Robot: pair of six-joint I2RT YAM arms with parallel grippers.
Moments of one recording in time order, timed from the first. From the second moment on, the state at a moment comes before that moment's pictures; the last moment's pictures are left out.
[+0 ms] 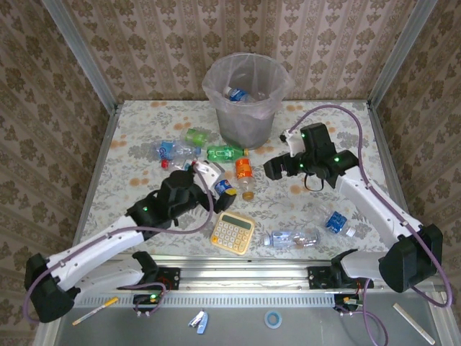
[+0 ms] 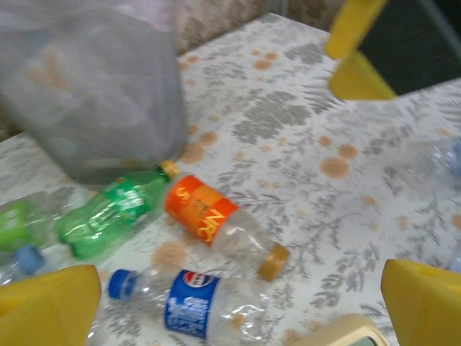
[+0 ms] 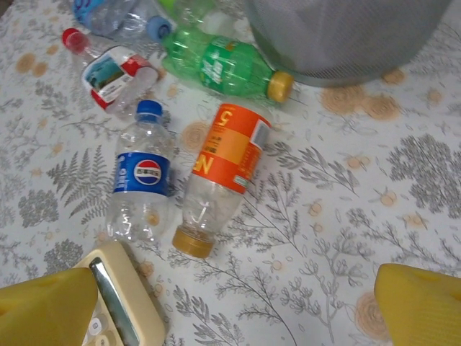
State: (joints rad) left arm -0.94 0.94 0.73 -0.20 -0.06 0.04; right arm 0.35 1.28 1.11 -0.64 -0.26 0.07
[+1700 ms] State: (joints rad) left arm -1.25 1.90 1.28 -0.31 0.34 0.20; right arm 0.05 0.94 1.10 -0.75 -0.24 0.24
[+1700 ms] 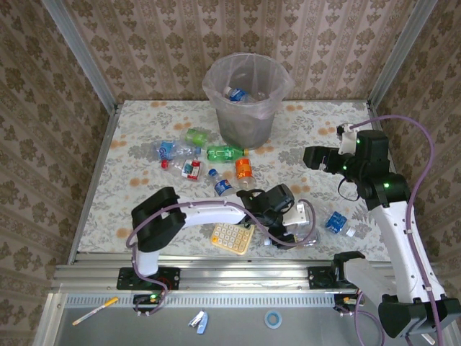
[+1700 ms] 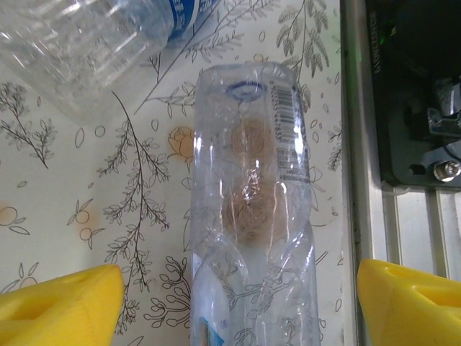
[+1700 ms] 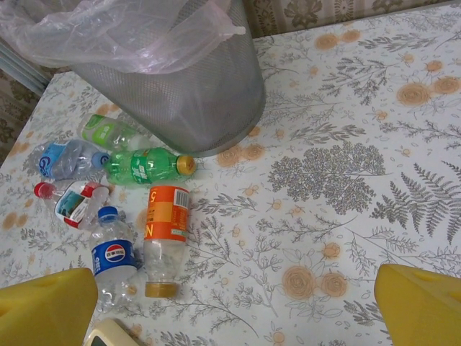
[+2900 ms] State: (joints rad) left arm -1.26 2.03 1.34 -0.41 0.22 0.23; right arm 0.04 0.94 1.09 -0.75 -0.24 0.27
